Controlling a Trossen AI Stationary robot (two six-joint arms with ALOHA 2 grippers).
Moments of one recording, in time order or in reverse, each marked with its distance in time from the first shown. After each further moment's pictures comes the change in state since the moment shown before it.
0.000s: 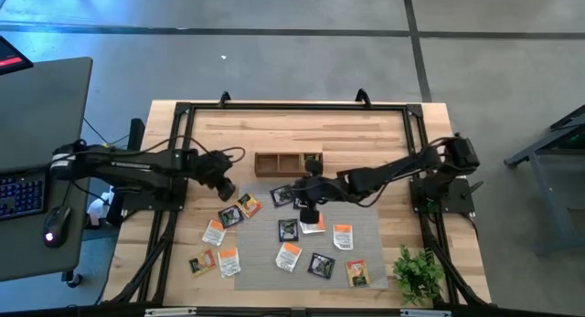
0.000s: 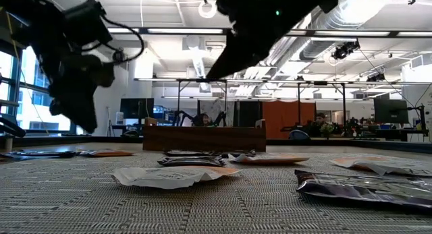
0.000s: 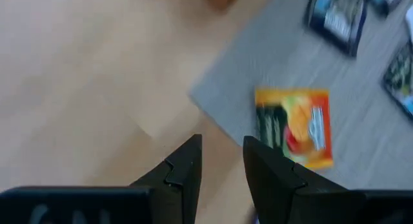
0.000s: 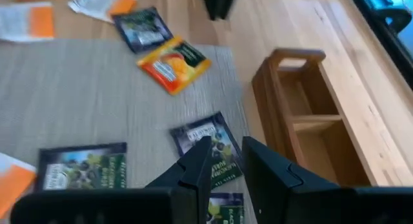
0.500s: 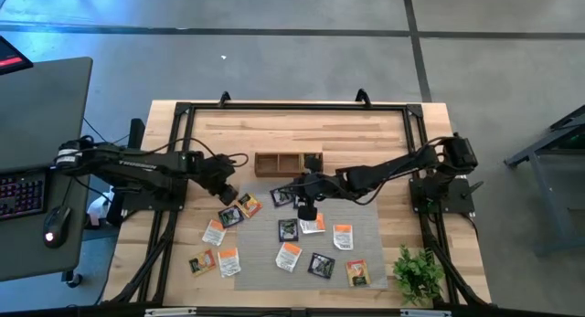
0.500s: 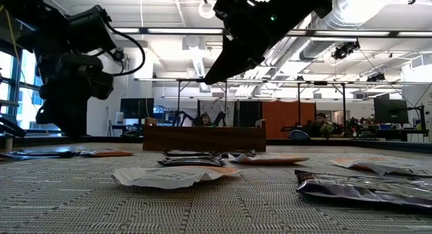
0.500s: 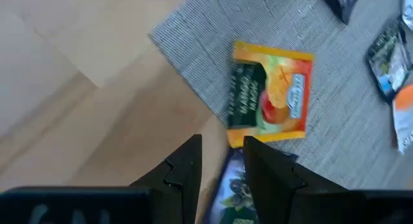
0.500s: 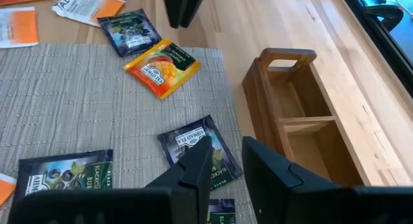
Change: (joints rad) left arm -0.038 0.085 -0.001 0.041 0.147 -0.152; right arm -0.024 0.011 0.000 0.026 -0.001 0.000
